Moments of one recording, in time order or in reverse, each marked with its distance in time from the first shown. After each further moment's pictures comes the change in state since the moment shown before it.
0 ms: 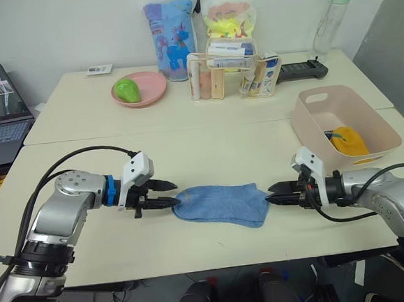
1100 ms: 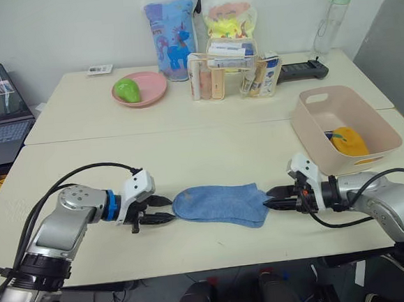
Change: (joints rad) left arm 0.066 -0.011 -0.035 0.018 0.050 -0.009 0.036; right arm 0.021 0.001 0.039 -0.002 -0.028 -0.049 0.002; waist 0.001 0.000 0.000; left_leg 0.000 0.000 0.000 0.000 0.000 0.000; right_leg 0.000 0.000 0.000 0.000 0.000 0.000
